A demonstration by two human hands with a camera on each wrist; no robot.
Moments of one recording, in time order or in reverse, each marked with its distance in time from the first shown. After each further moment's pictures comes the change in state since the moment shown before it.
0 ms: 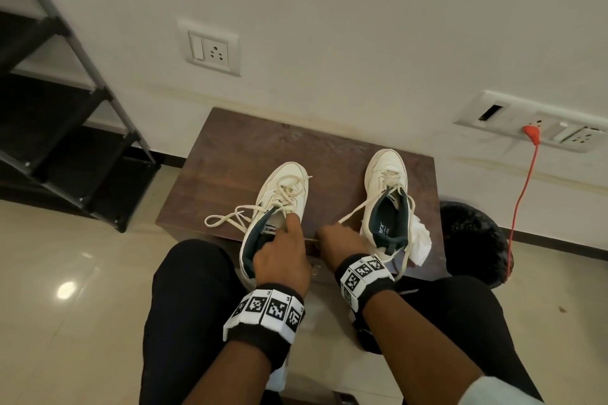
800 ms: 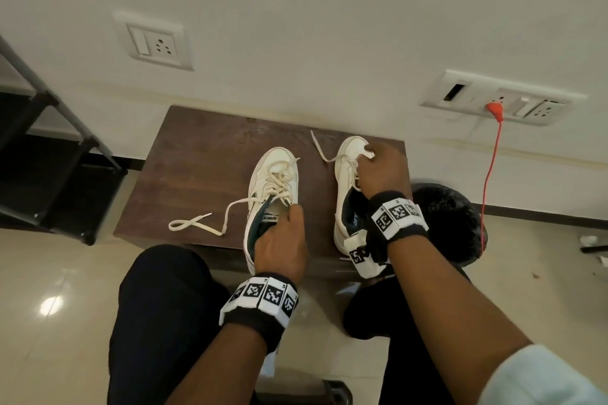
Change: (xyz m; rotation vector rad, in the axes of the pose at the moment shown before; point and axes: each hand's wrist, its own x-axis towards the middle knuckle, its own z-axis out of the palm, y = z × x) left_hand 0.025 0.037 0.024 -0.088 -0.009 0.165; right_hand 0.011 0.102 -0.083 0.643 0.697 0.436
